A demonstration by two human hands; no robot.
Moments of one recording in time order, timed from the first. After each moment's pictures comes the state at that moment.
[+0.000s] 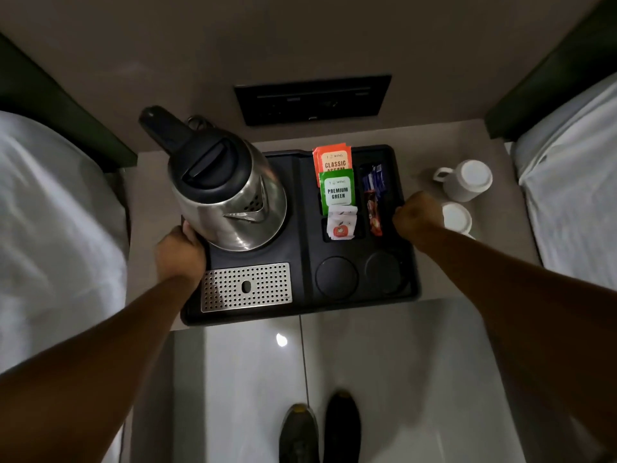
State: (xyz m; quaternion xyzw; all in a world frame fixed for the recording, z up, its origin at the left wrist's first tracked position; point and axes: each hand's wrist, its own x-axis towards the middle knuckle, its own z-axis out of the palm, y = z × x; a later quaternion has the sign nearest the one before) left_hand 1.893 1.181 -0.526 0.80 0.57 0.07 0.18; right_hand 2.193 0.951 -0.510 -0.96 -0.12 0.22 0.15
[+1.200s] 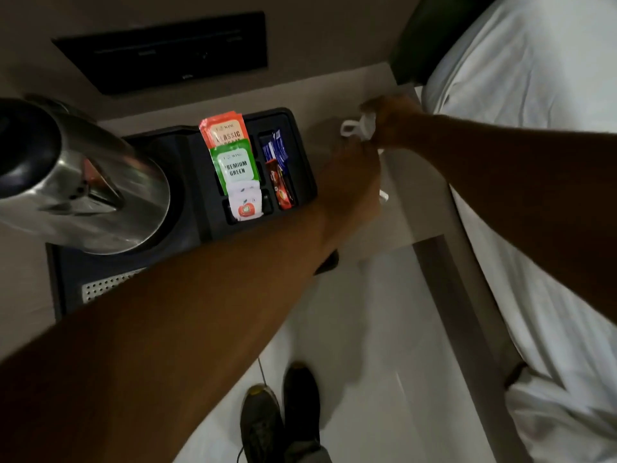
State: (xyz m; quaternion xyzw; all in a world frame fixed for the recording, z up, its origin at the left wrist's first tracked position) left_hand 2.182 0.931 -0.483 0.98 0.13 -0.07 0.13; right_hand 2.338 0.896 -0.487 -0.93 -0.29 0.25 -0.02
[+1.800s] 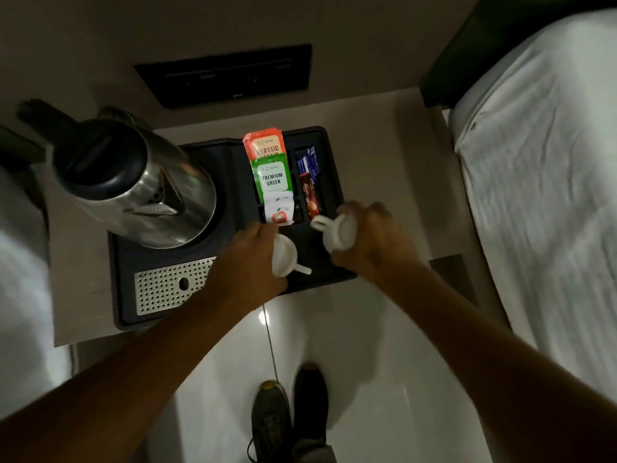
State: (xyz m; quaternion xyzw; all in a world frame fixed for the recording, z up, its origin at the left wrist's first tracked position) left_hand 1.991 1.026 -0.465 0.92 0.26 -0.16 0.25; right_hand 2.143 0.876 -0.445 -0.91 -0.28 0.28 0.12
